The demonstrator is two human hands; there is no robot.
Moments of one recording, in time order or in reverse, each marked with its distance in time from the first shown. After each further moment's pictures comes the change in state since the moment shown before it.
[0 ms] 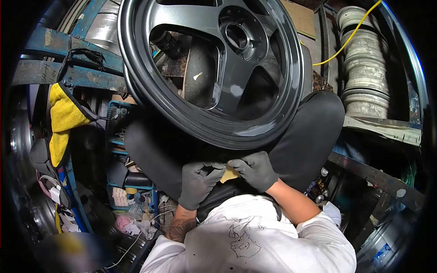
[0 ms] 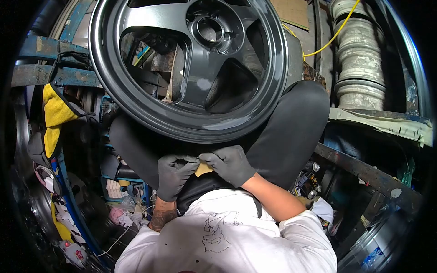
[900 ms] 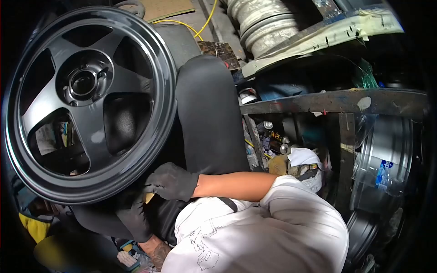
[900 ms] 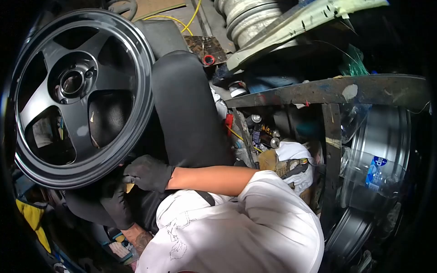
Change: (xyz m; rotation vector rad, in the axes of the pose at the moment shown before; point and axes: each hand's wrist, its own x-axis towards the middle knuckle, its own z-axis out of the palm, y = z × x) left_hand 0.016 0.019 0.021 0.500 0.097 0.203; right_hand 0.009 0.045 0.019 -0.076 0.383 -0.577
